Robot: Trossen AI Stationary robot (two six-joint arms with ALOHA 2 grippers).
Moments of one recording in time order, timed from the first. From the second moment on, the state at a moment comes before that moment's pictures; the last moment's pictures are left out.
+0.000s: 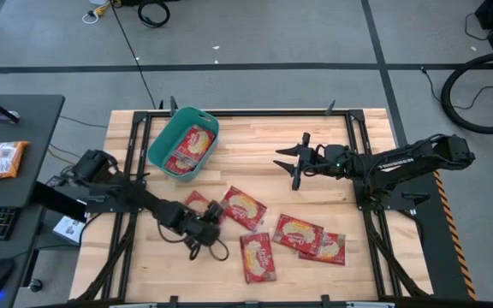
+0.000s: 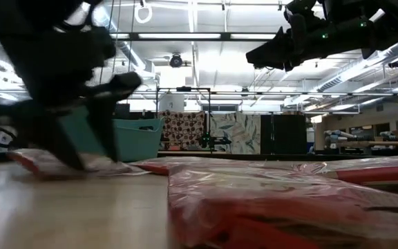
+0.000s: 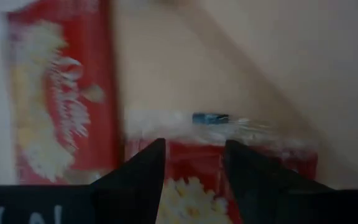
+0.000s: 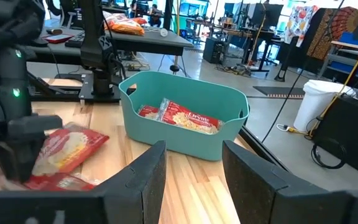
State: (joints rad) left arm -0.46 1.72 0.80 -0.20 -0.34 0.36; right arm -0.07 1.14 0.43 0.64 0.21 -0.13
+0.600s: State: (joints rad) left arm -0.26 1.62 0.89 -0.13 -0.31 0.24; right arm -0.07 1.14 0.43 0.62 0.21 -0.13
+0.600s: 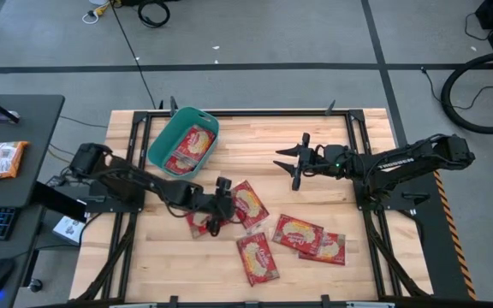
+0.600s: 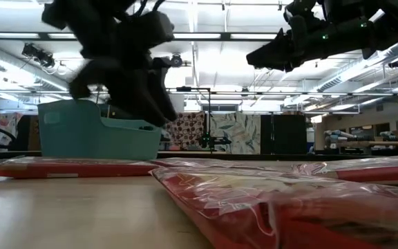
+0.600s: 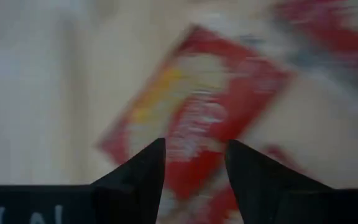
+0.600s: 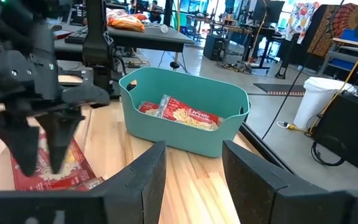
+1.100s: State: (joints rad) left arm -0.31 1.59 0.82 -0.52 0.20 -0.07; right arm -0.07 1.14 0.43 0.61 0.21 -0.11
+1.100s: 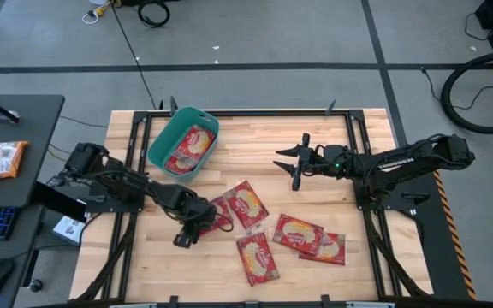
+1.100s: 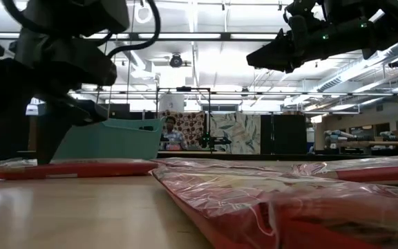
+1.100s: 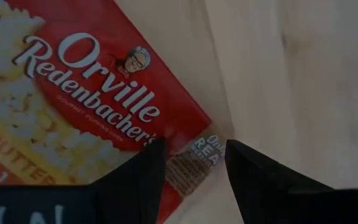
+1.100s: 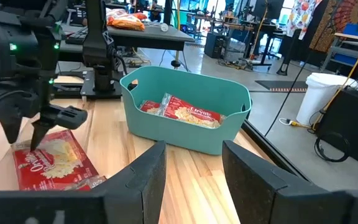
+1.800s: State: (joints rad) left arm -0.31 1.62 0.85 -0.28 -0.39 0.27; right arm -0.07 1.14 0.43 0.63 0.21 -0.12
